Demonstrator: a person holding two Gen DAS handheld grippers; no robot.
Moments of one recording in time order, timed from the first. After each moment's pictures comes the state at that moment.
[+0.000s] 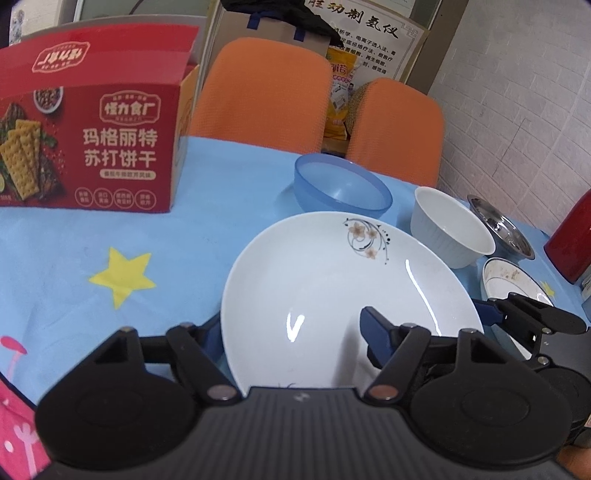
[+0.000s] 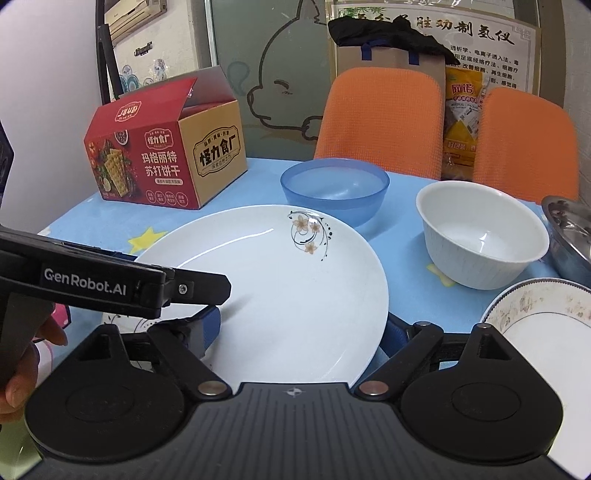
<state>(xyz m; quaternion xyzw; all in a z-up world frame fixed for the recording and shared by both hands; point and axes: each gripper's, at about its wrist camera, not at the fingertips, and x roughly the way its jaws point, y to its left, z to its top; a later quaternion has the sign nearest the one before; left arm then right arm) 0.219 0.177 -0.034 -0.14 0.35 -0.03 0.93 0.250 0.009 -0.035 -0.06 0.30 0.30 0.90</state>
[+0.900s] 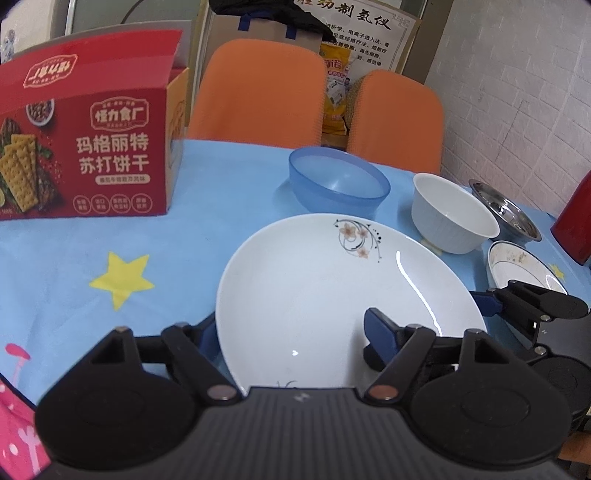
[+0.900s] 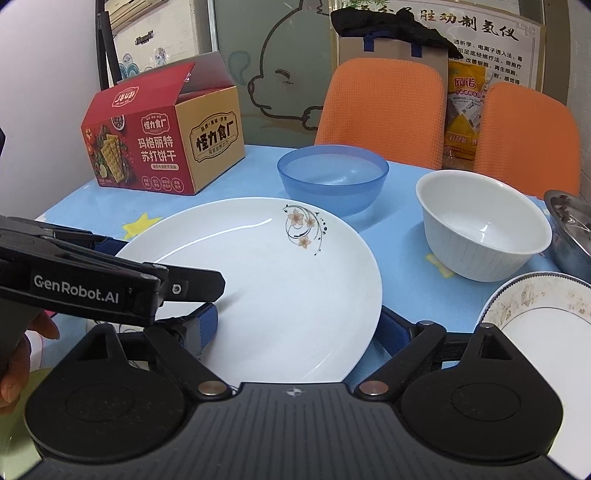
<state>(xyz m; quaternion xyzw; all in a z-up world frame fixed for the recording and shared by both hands) 0.217 0.169 -0.038 -0.11 0.36 -0.03 0.93 0.254 0.010 -0.044 -0.08 0.32 0.30 0.89</state>
